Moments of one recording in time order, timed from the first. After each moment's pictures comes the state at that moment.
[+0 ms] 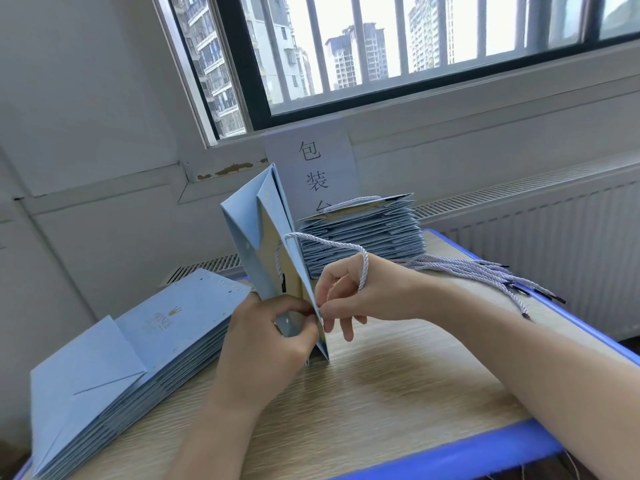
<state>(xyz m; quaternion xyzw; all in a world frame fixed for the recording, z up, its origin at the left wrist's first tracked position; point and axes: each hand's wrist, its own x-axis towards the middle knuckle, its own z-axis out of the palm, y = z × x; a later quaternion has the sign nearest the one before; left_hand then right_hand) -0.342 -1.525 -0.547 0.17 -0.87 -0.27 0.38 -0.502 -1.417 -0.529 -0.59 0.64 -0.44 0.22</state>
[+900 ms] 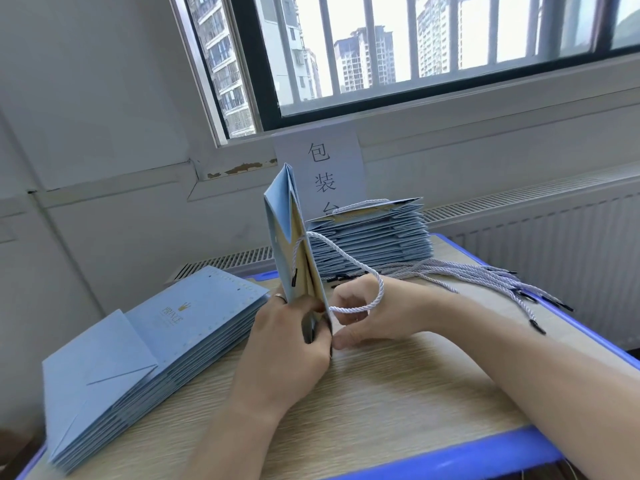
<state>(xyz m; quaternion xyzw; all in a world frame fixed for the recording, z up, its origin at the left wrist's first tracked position) -0.344 -1.518 -0.551 0.17 -0.91 -0.17 0.33 -0.510 -1.424 -0.546 -0.62 0.71 -0.31 0.15</state>
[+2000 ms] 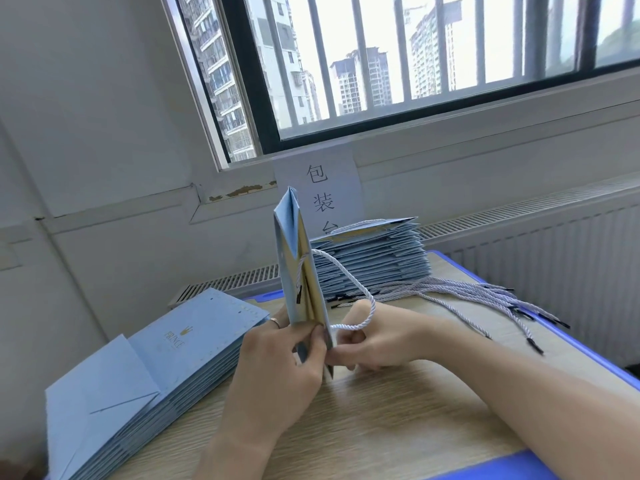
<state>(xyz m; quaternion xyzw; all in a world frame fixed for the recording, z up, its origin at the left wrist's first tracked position) -0.340 -1.523 -0.548 0.11 -0.90 -0.13 0.41 -0.493 -1.418 -0.543 -0.60 0.69 -0.36 0.19</state>
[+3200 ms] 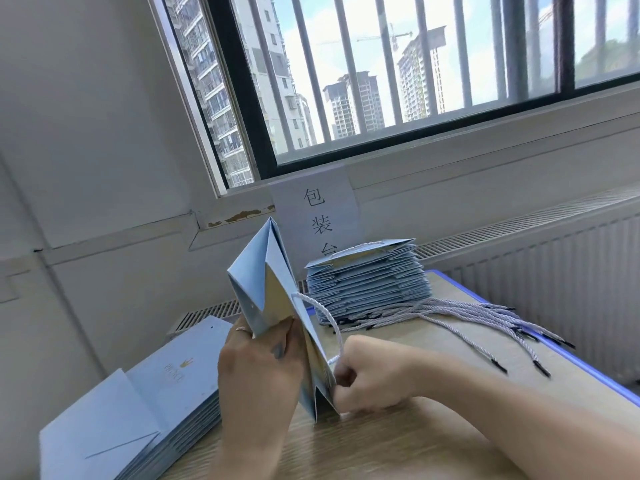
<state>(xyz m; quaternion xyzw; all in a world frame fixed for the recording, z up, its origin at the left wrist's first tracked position) -0.357 -1.542 -0.538 0.17 -0.81 -0.09 0.55 -0.483 -1.429 -0.547 -0.57 0.75 -0.29 0.17</state>
